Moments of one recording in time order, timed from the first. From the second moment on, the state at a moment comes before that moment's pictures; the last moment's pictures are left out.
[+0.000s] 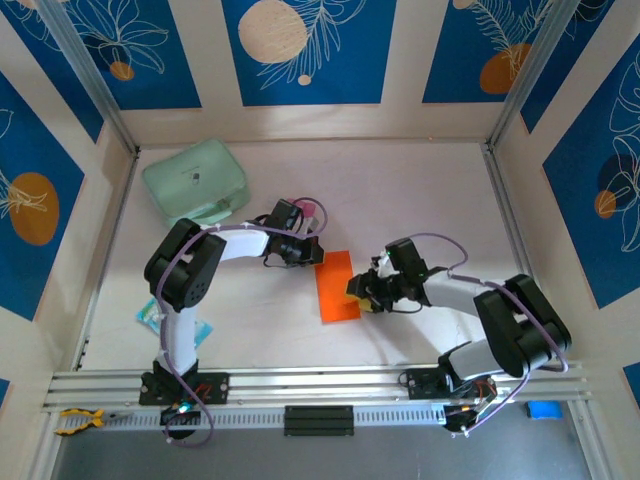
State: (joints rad) left arm -0.58 2.00 1.15 -0.16 0.57 -0.58; right arm 0.44 1.42 0.48 -0.06 -0.70 0.95
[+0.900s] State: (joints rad) left arm -0.58 1.99 1.15 -0.17 0.60 -0.58; right arm 0.36 1.61 0.54 0.04 -0.78 0.85
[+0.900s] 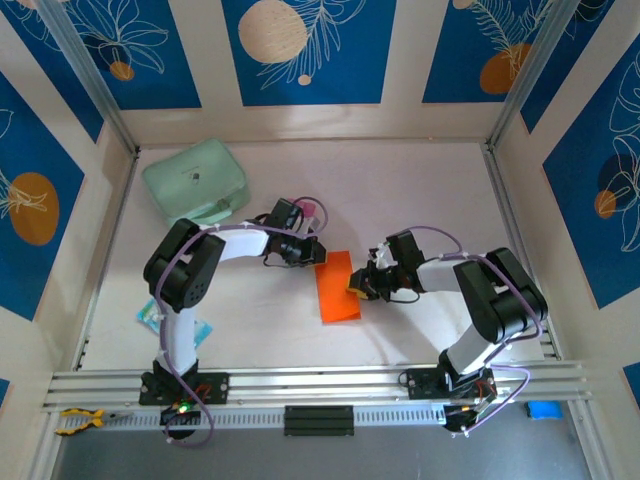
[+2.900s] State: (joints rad) left arm -1.20 1.80 1.10 -0.24 -0.27 -0.04; right arm 0.30 1.55 0.56 0.03 -0.76 0.87
